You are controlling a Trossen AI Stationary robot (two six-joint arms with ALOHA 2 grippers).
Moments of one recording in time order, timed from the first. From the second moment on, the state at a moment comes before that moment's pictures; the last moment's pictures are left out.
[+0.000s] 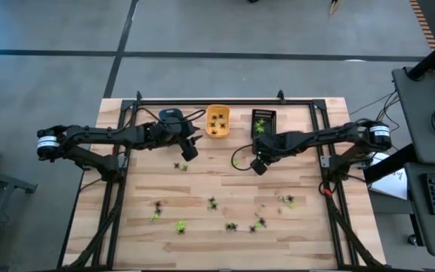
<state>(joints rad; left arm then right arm) 0.22 1.26 0.76 -0.04 -0.25 0.06 -0.14 1.54 0.85 -0.61 0.16 0.62</state>
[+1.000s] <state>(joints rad) 0.11 1.26 0.76 0.04 -0.14 0.07 -0.01 1.50 0.85 -0.50 0.00 0.63</state>
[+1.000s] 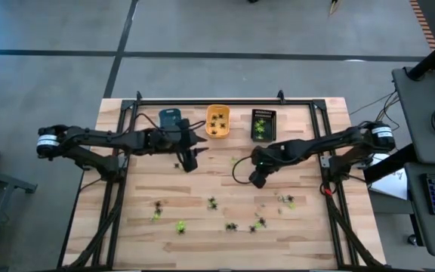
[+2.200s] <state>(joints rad) -0.03 2.06 1.08 0.56 -0.14 0.15 0.00 1.32 0.56 -0.26 -0.06 0.82</state>
